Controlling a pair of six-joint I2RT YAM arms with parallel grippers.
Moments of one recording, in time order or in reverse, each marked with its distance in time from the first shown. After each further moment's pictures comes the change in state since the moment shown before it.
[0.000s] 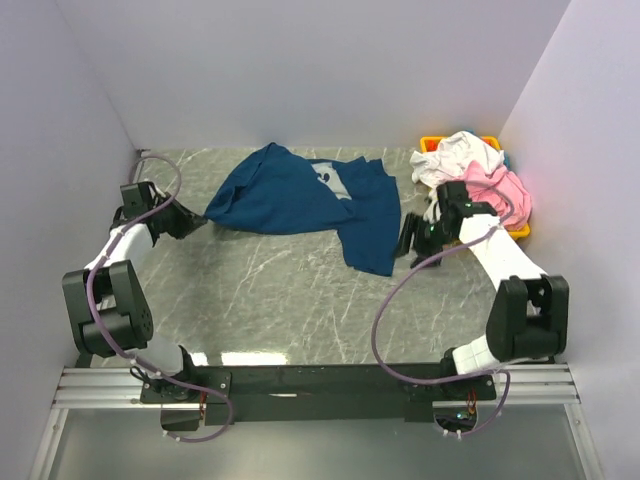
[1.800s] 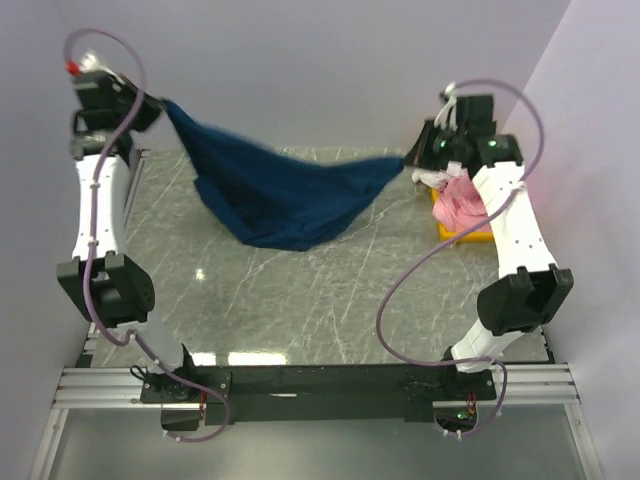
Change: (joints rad) left arm -0.078 0.203 0.885 -0.257 -0.250 0.056; right arm 0.031 0.212 0.657 -0.078 0.049 -0.025
